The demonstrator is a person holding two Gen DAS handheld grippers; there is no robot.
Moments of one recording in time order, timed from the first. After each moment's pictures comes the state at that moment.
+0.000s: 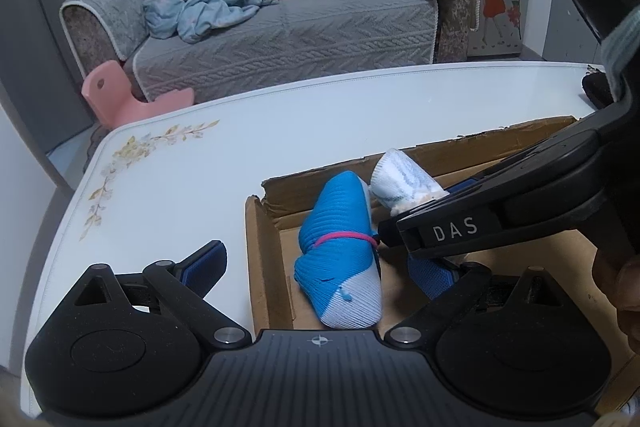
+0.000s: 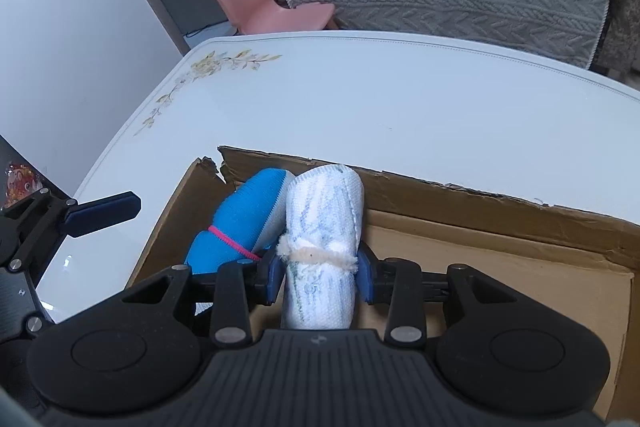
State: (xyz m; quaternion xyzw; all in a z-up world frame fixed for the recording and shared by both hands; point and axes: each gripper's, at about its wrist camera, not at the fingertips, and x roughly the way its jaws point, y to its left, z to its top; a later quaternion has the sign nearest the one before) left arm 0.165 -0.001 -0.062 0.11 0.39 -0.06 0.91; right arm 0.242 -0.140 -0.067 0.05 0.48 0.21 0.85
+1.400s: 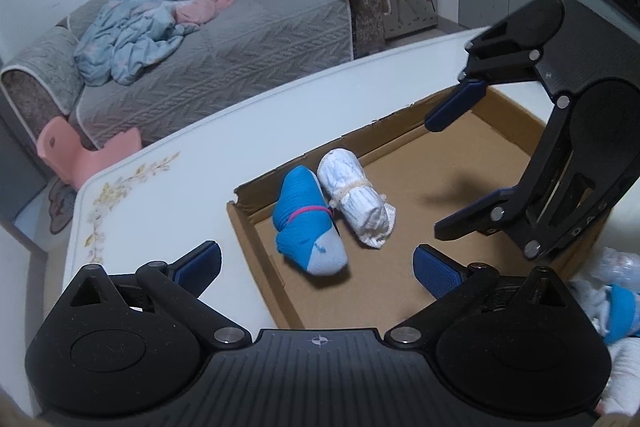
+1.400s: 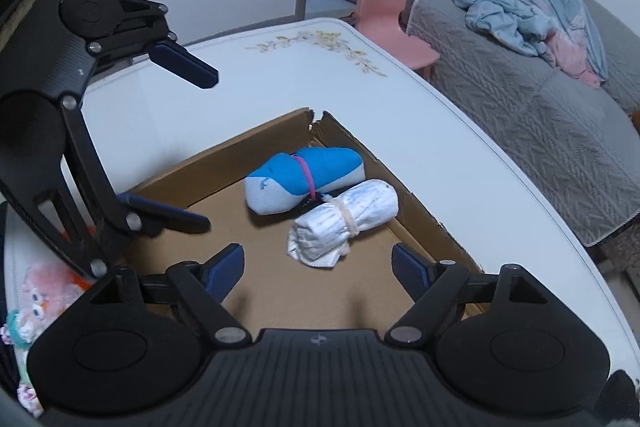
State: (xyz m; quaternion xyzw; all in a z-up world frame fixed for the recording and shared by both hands) left arm 0.110 0.012 -0.020 0.18 0.38 -0.18 0.89; right arm 0.172 -0.132 -0.012 -0.22 0.40 0.35 0.82
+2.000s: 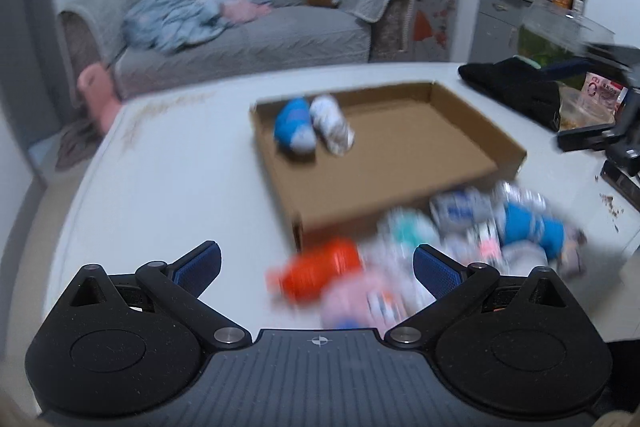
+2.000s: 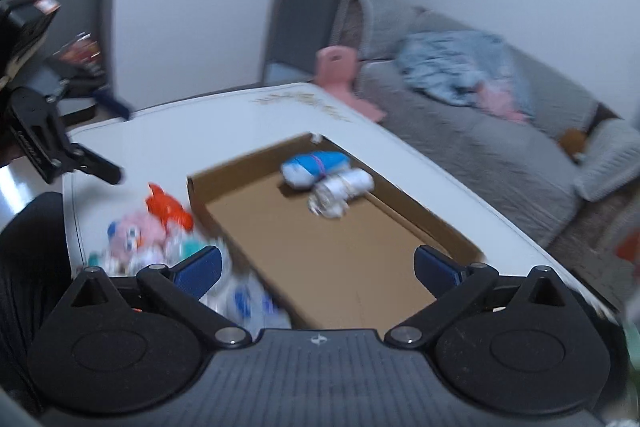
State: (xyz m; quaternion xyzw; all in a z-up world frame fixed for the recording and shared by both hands) left arm -0.075 0.071 -0.027 0.06 0.36 -0.14 0.92; right arm -0.024 -0.208 0.022 -0.19 0.27 0.27 0.90
